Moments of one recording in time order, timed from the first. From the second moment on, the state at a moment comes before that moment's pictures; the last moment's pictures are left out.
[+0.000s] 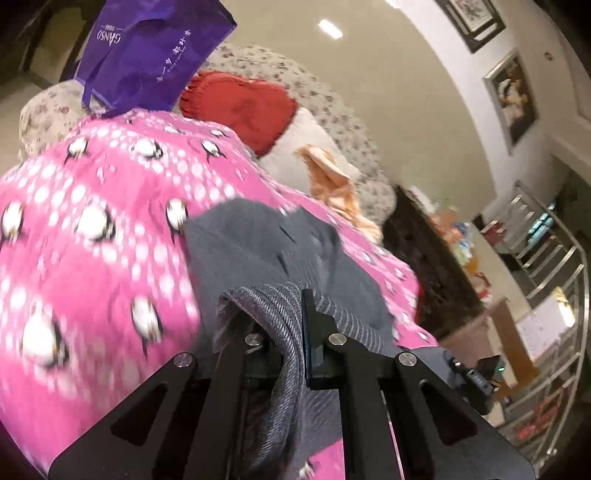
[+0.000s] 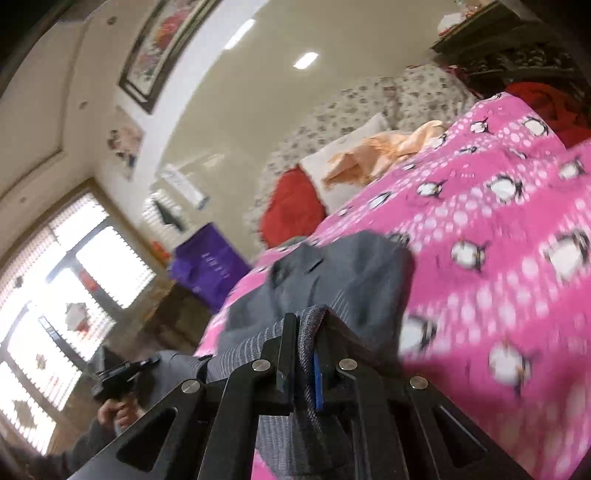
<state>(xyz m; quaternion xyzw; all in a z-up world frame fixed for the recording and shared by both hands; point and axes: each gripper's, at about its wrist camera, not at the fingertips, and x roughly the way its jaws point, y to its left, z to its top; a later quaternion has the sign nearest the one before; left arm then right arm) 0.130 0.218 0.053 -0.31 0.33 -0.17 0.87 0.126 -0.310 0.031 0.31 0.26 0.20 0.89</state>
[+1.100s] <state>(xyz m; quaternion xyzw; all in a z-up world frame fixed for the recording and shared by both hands) 0.106 0.177 -0.013 -0.15 0.42 -0.19 0.87 0.105 -0.252 -0.019 0.12 0.41 0.22 0.88</state>
